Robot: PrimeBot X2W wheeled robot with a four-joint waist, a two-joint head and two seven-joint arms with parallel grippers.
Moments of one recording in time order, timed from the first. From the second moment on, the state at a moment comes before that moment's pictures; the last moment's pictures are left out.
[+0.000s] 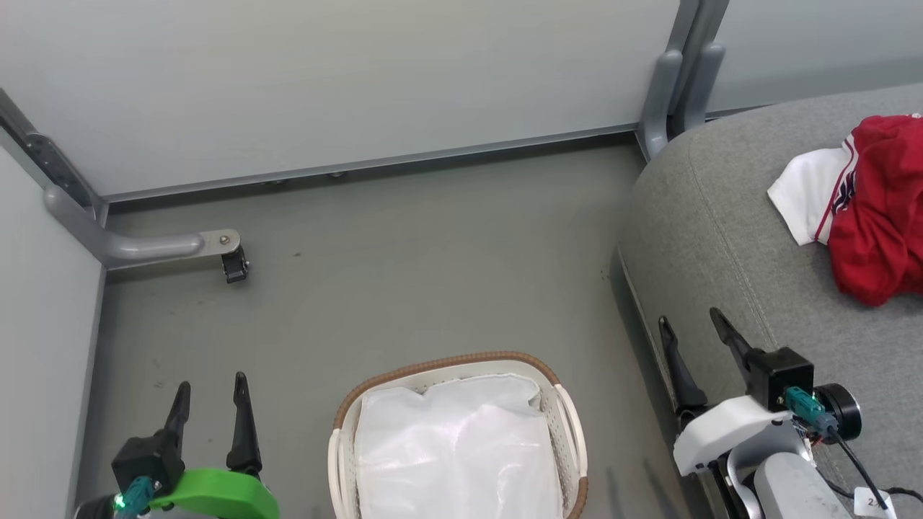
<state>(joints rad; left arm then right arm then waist) -0.05 0.05 0.05 0.37 -0.19 -0.11 -0.26 -0.19 -0.05 0.06 0.37 0.11 0.13 -0.26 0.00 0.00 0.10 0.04</state>
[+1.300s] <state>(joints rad) -0.02 0.04 0.06 0.37 -0.70 -0.12 -0.13 -0.13 -0.04 0.00 0.36 0.64 0.13 -0.13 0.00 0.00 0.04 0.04</state>
